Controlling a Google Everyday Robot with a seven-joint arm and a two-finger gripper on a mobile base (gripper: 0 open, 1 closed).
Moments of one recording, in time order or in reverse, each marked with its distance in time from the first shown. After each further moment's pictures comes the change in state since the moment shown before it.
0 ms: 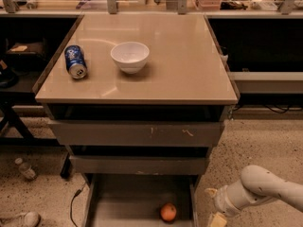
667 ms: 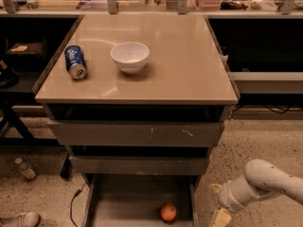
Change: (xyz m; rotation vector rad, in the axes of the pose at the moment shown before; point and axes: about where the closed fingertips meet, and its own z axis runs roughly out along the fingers) arm -0.003 -0.002 -0.028 0.023 0.036 -0.006
